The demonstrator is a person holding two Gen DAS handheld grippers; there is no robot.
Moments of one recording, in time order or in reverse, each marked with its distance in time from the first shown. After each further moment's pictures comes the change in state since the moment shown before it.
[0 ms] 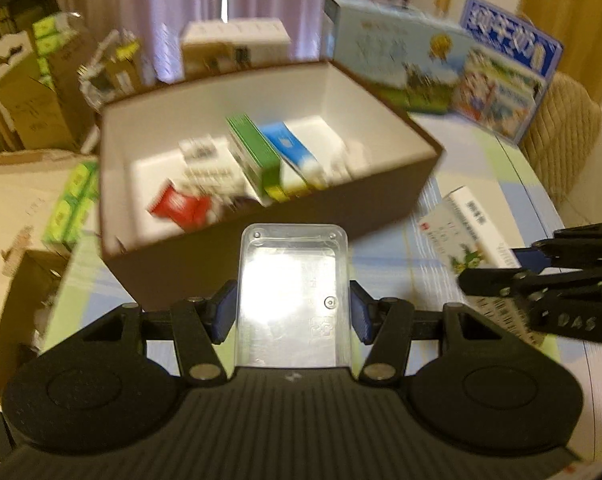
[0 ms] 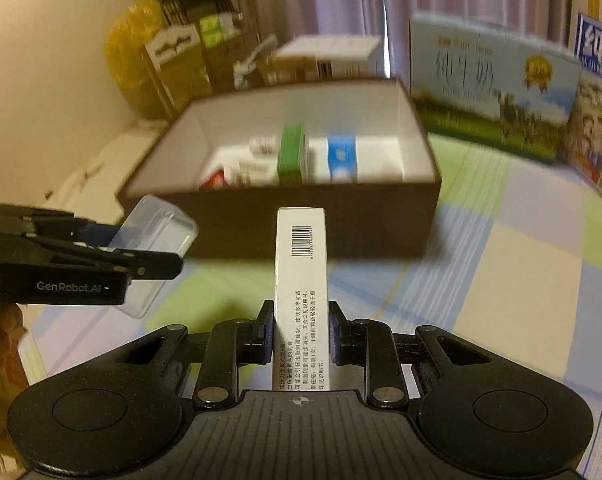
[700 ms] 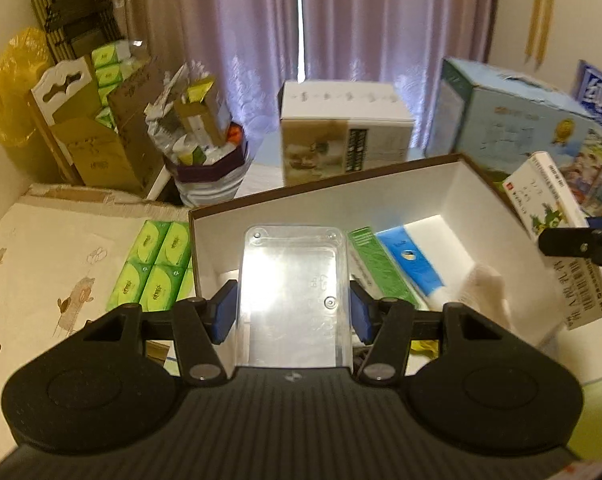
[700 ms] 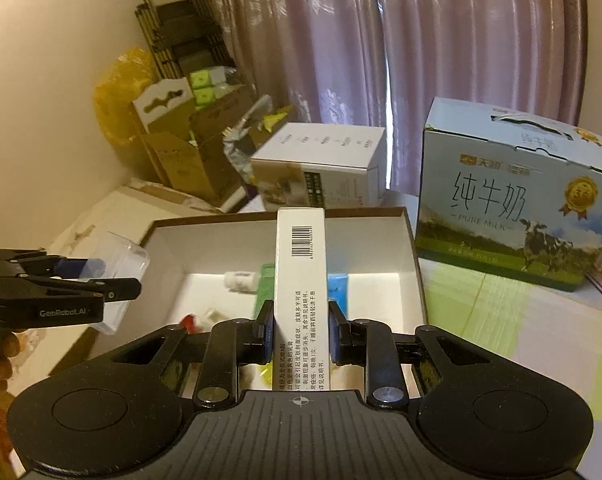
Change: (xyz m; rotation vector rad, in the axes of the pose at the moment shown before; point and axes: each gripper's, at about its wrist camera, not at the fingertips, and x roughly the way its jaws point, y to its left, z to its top) left arm 0.064 0.087 0.124 -0.052 -0.049 0.202; right arm 0.070 -0.031 0.159 -0.003 -0.105 -0.001
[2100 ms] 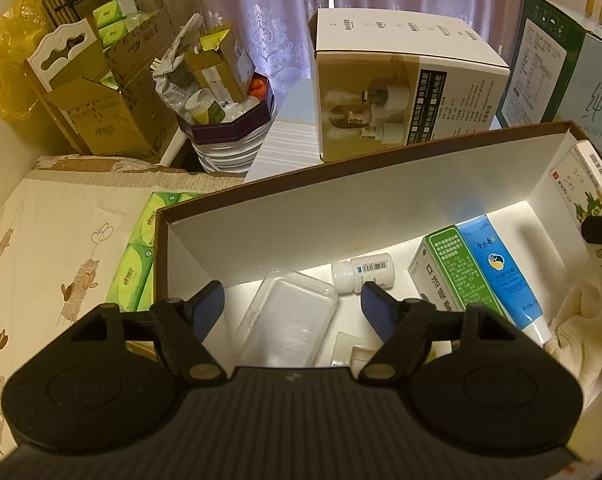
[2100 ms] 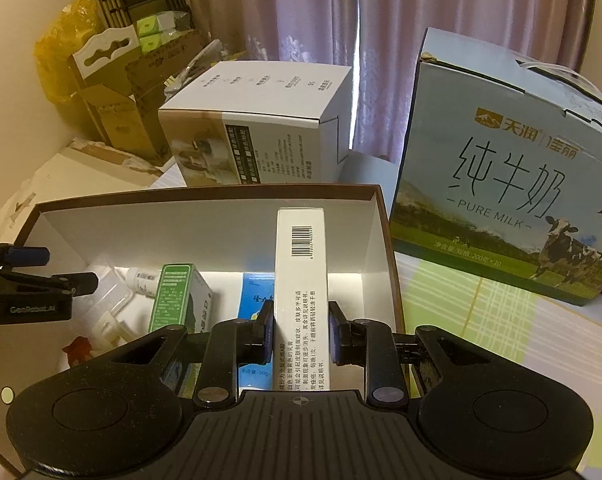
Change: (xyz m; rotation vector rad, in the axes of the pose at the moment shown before) left arm 0.129 0.006 0.023 0.000 0.133 0.092; right arm 0.118 -0.043 0.022 -0.002 0.143 -0.127
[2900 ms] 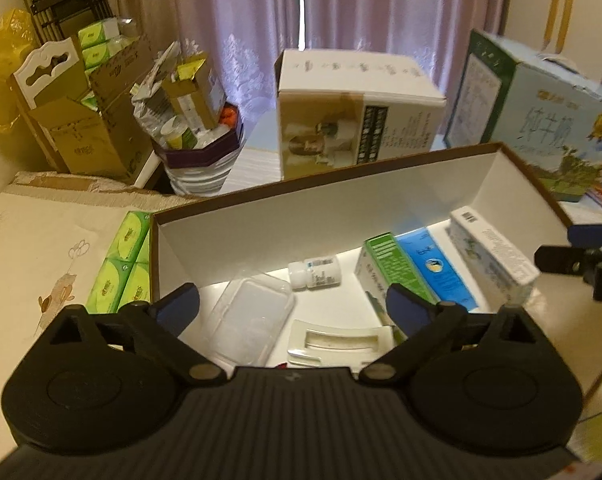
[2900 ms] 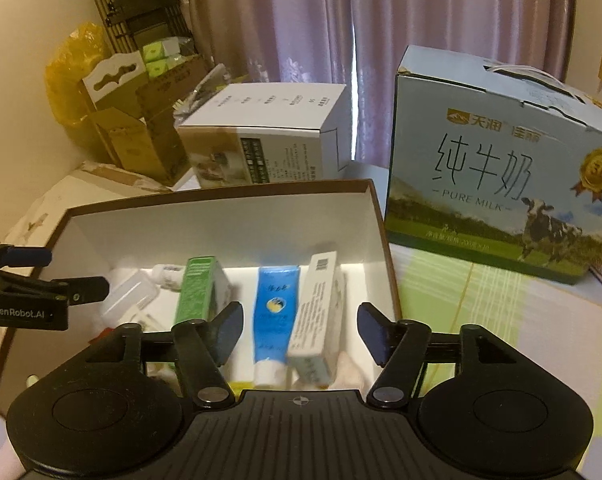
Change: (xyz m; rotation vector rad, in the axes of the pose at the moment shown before) left arm -0.057 -0.005 -0.016 -0.005 -0.101 -0.112; right arm -0.046 0.006 -0.029 0.043 -0.075 0.029
